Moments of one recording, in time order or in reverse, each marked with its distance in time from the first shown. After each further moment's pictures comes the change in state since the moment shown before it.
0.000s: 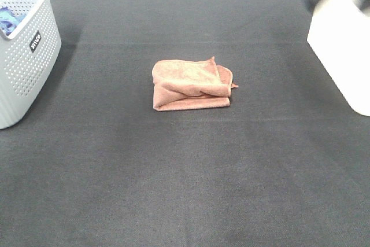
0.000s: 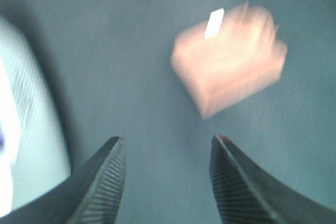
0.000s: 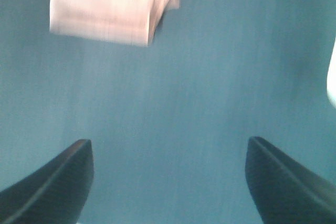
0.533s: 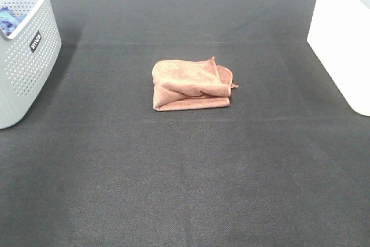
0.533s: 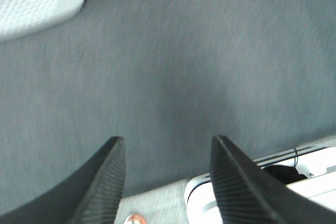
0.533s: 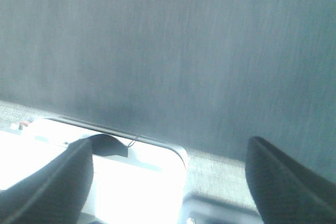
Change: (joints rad) left arm -0.011 -0.824 0.876 0.020 0.004 -0.161; right arm 0.001 -0.699 0.664 0.000 0.010 0.008
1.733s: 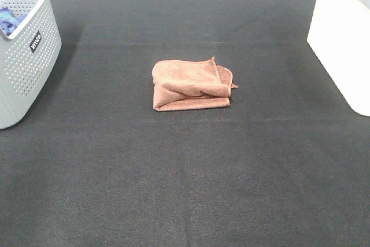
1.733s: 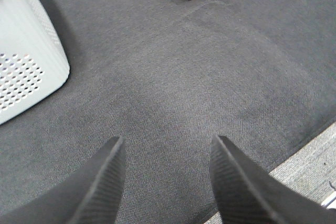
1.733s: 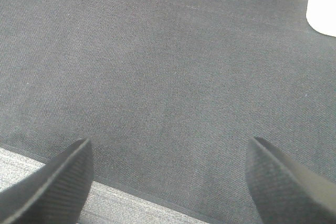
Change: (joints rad) left arm 0.000 -0.592 0.324 -0.086 -0.159 0.375; right arm 0.000 -0.507 0.237 -0.029 -0.148 -0.121
